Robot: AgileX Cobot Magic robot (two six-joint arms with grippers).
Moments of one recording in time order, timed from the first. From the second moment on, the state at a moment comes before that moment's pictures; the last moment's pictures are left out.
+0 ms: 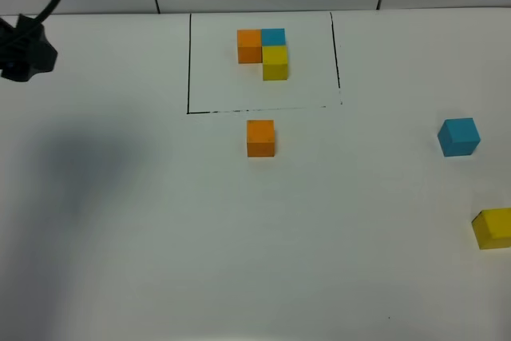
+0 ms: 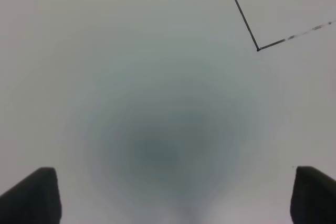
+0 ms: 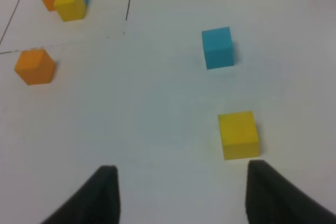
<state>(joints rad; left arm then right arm) -0.12 1.30 -1.19 -0.01 0.83 0.19 -0.04 0.01 -0.50 0.12 1.05 0.03</state>
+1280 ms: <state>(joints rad) -0.12 0.30 -0.61 -0.09 1.01 -0.01 -0.04 0.01 -0.50 0.12 1.05 0.03</state>
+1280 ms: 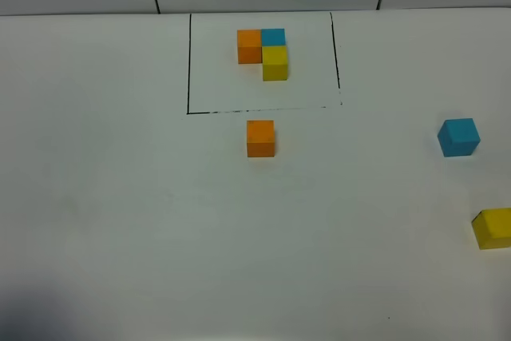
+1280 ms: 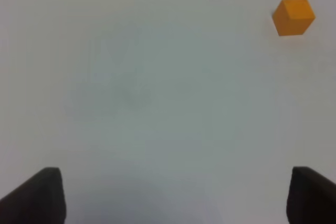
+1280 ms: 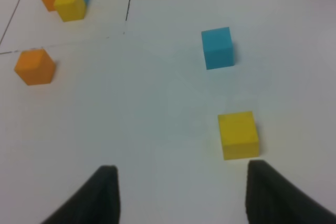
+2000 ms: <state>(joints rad) -0.12 -0.01 -0.50 -0.10 1.07 0.02 -0.04 0.01 -0.50 0.12 1.05 0.03</state>
